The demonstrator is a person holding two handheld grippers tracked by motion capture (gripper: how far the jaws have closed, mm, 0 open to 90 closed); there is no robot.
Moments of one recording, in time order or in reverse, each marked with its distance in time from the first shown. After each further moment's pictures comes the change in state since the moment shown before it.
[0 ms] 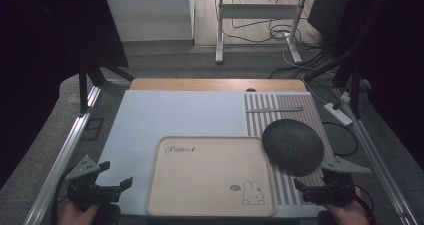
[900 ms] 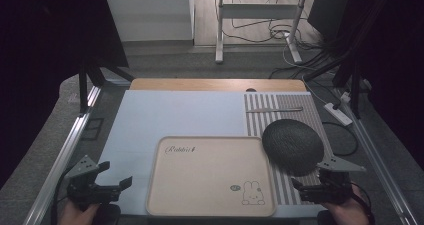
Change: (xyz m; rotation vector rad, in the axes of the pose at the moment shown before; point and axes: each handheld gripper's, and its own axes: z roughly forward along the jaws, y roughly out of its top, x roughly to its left) left arm 0.002 0.000 0.000 0.000 -0.006 -0.018; right arm 0.004 0.005 0.004 0.005 -0.008 -0.052
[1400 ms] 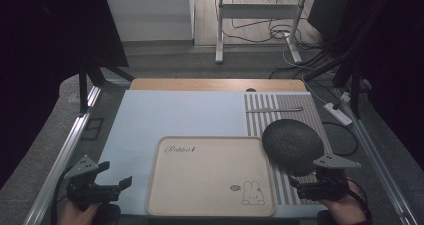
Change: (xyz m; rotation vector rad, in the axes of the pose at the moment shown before) left arm 0.001 0.000 0.000 0.000 -0.002 -0.005; right arm 0.000 0.006 0.007 -0.001 0.028 -0.027
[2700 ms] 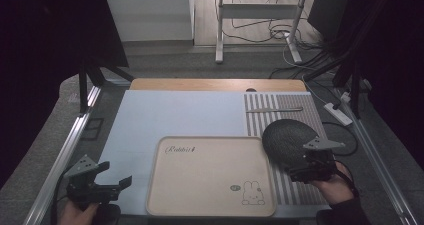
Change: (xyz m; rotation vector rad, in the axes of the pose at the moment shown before) left arm 0.001 0.000 0.001 0.005 -0.004 -0.014; right arm -0.019 0.024 0.041 0.030 0.036 -0.030
